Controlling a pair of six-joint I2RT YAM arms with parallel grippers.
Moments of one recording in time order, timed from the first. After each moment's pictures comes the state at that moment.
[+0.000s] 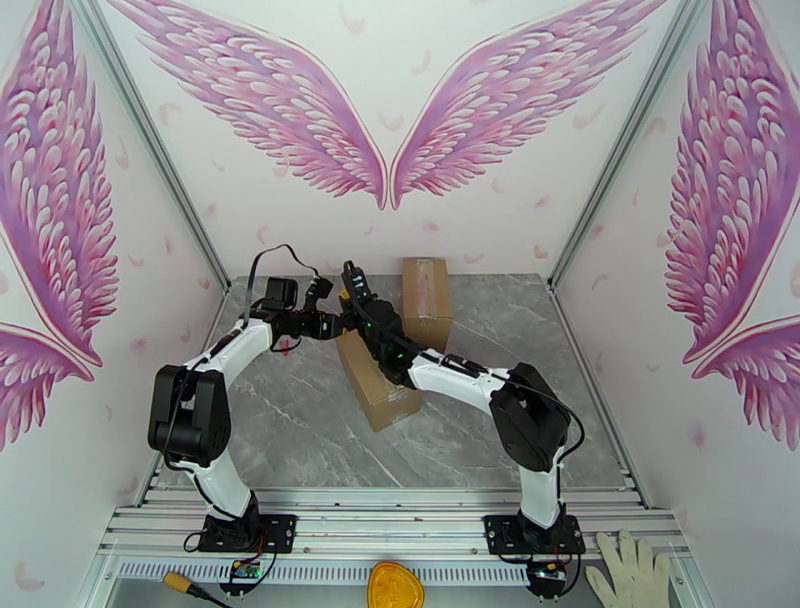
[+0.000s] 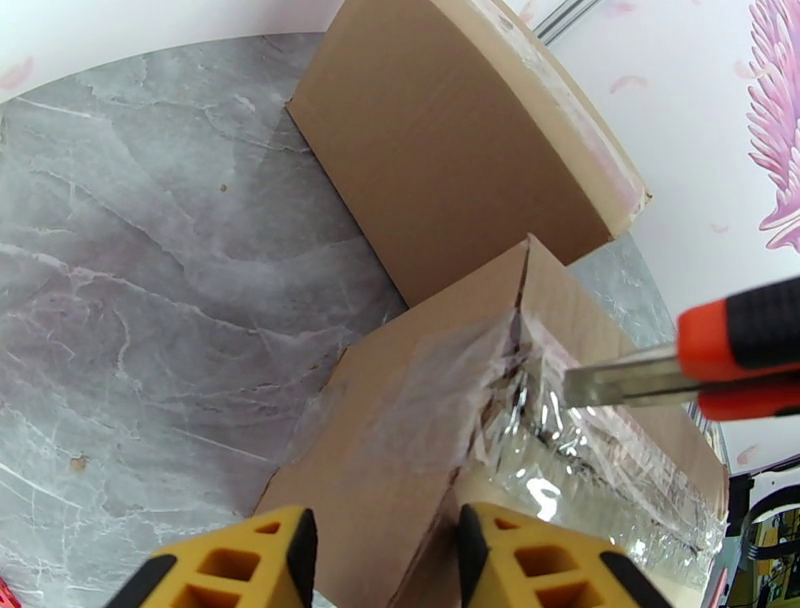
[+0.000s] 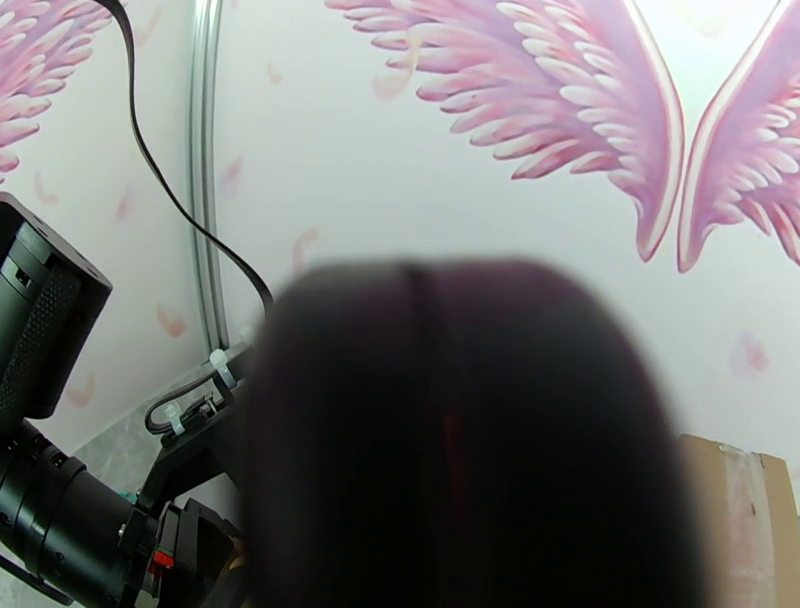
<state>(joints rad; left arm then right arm) -0.15 1.78 1.34 -0.39 0.70 -0.04 0.82 1.96 1.45 0.51 0.38 -0.09</state>
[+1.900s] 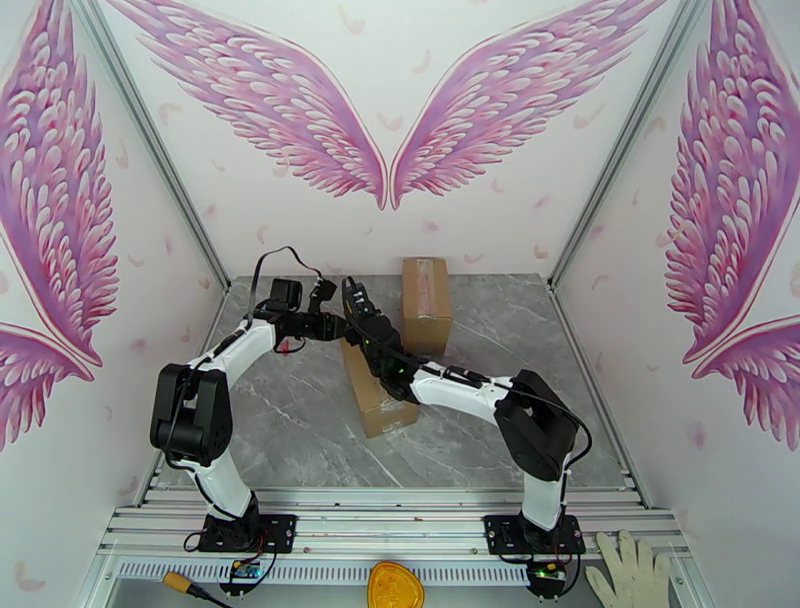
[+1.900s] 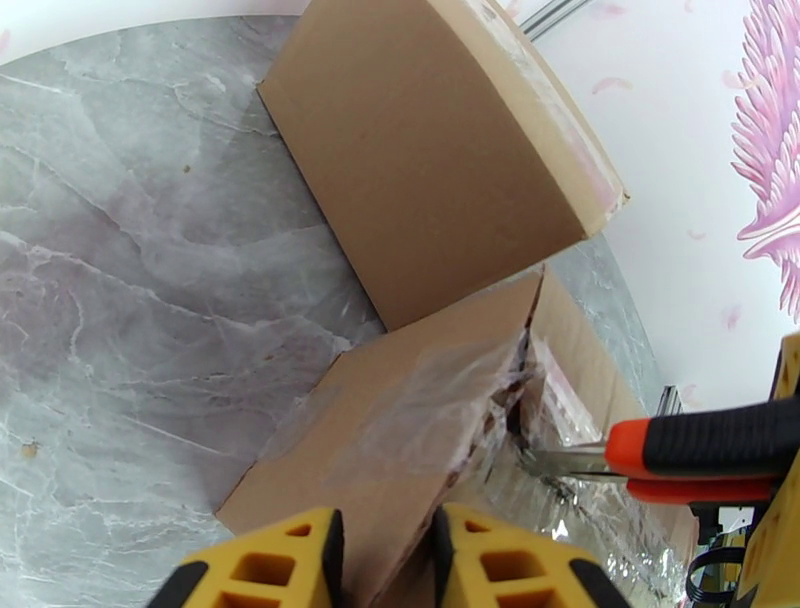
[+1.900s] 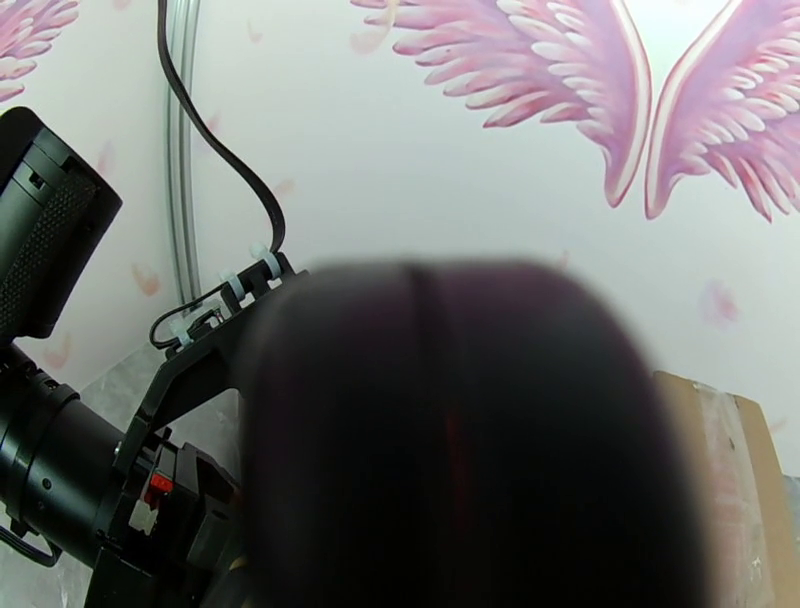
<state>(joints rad) -0.17 1.79 1.33 -0.39 0.74 -0.11 0.87 1.88 1.31 0.50 0.51 -0.08</state>
